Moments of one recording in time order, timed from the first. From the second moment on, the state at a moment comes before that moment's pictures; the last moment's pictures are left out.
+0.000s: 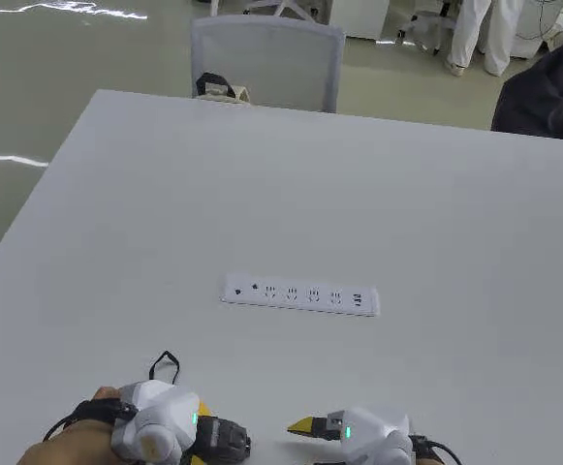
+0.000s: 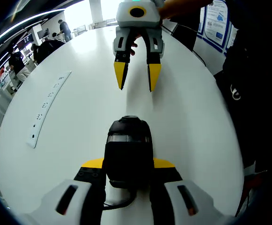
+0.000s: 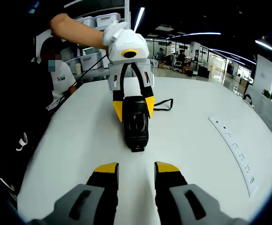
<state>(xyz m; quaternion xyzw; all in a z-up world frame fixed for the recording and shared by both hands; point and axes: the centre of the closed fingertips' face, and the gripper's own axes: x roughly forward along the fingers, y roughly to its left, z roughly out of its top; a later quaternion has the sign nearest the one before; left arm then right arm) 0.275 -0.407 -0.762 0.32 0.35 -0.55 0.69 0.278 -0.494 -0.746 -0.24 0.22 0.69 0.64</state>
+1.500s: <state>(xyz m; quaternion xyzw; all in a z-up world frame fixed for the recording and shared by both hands) 0.274 -0.408 -0.762 0.30 0.34 -0.55 0.71 0.273 -0.452 -0.780 -0.26 0.24 0.70 0.62</state>
